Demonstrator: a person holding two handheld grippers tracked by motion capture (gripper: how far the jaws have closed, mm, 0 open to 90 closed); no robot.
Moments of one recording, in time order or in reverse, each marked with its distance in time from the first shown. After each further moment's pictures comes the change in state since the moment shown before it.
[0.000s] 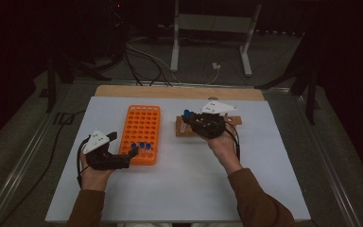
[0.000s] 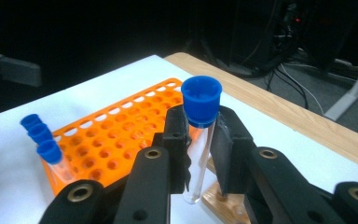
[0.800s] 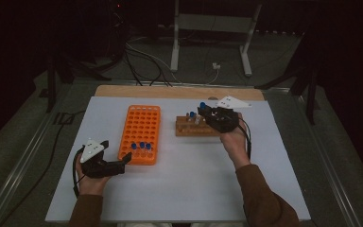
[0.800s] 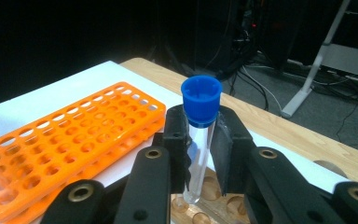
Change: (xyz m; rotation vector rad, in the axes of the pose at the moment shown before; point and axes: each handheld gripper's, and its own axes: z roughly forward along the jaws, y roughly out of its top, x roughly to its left) left arm 0.007 -0.034 -0.008 0.030 0.107 -0.045; right arm -0.040 -0.008 -0.018 -0.028 -0.140 0.025
